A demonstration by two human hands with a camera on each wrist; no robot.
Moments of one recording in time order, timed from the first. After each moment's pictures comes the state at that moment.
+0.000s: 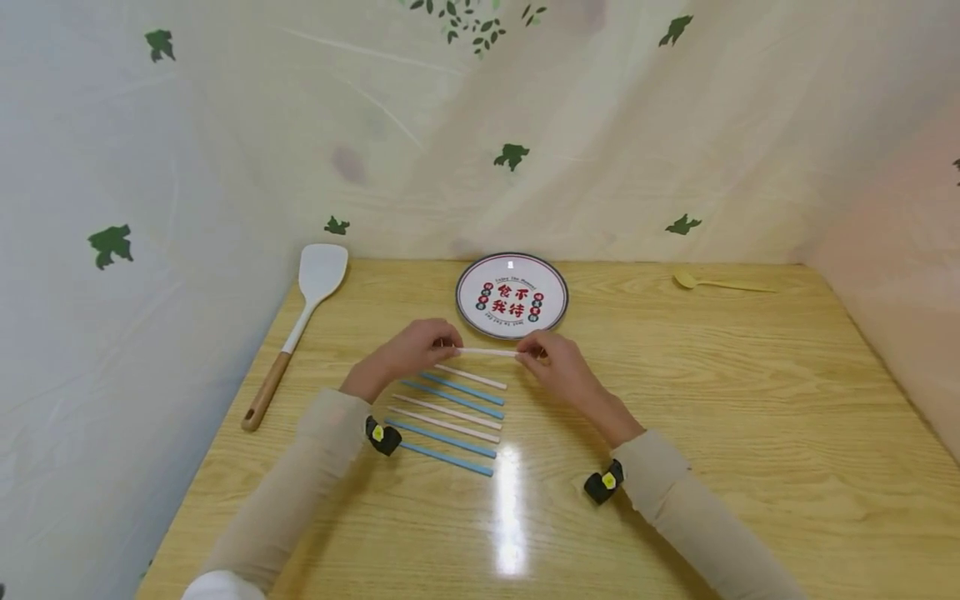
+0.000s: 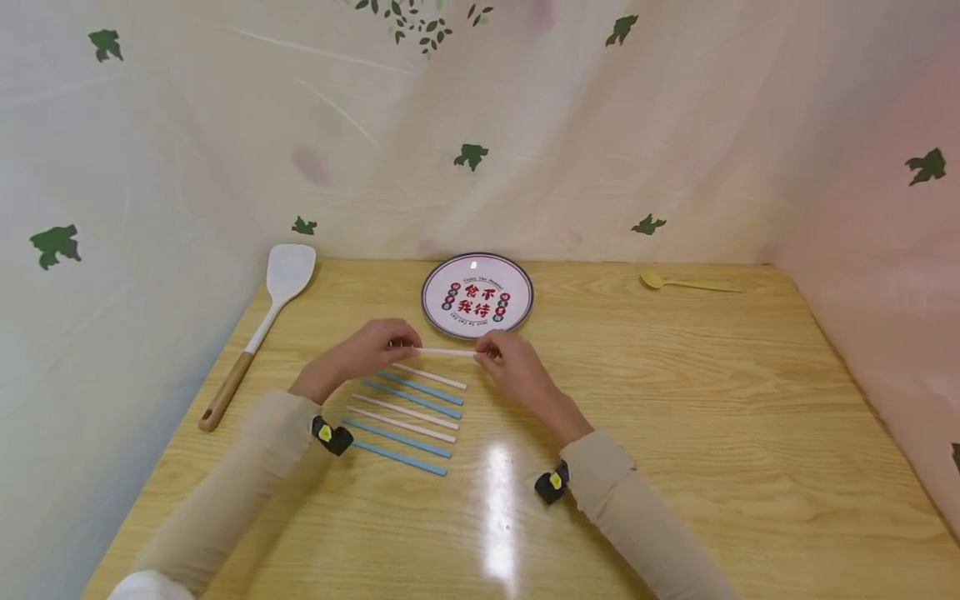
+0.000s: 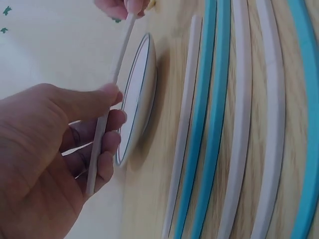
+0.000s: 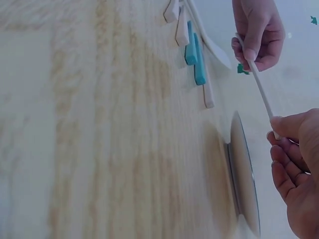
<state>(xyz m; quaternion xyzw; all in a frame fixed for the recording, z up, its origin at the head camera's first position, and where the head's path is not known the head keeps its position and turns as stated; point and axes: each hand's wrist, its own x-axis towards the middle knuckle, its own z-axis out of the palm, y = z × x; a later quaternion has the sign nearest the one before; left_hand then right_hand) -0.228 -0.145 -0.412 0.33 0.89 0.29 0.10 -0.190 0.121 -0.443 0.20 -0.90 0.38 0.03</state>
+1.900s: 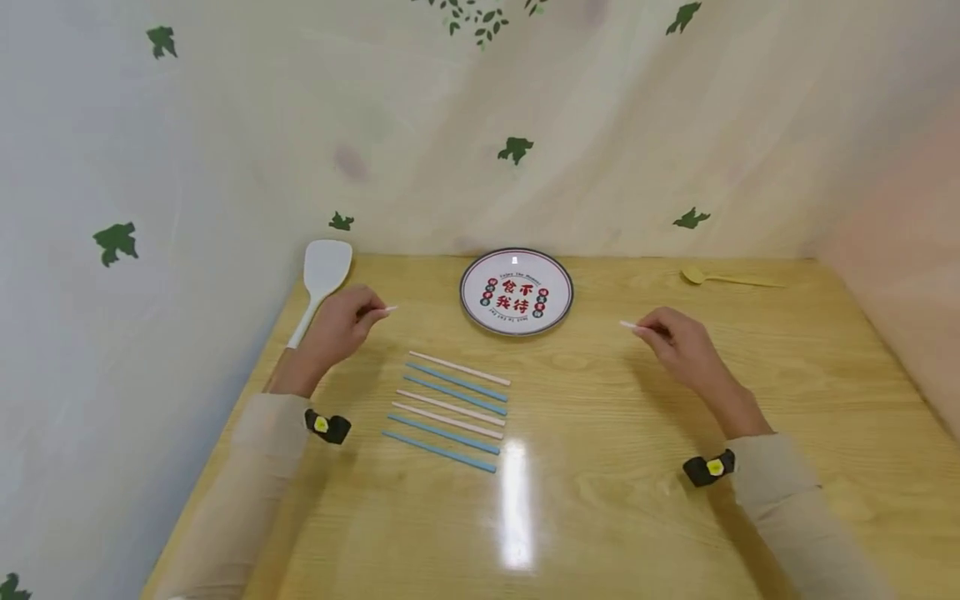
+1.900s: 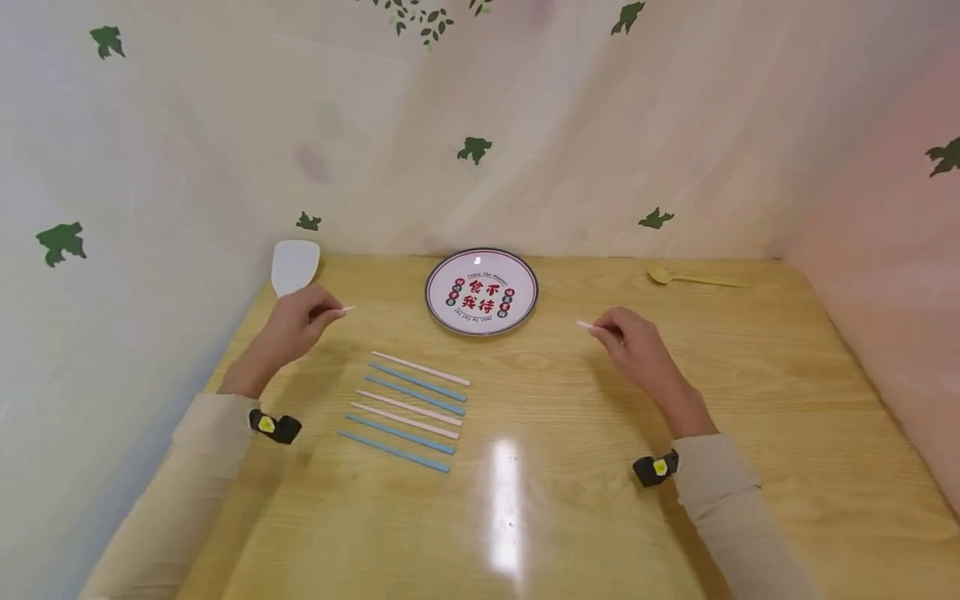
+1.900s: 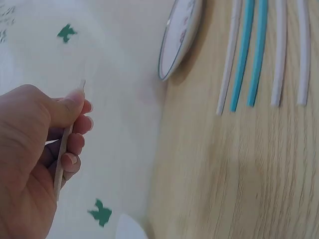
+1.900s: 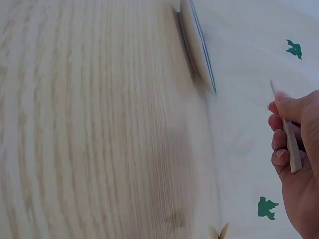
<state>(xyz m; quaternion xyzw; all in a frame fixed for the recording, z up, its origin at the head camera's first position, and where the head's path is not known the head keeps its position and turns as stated) -0.217 -0.220 -0.391 0.26 0.92 0.27 -0.15 -0.192 0.263 -0.431 0.20 -0.91 0.33 0.15</state>
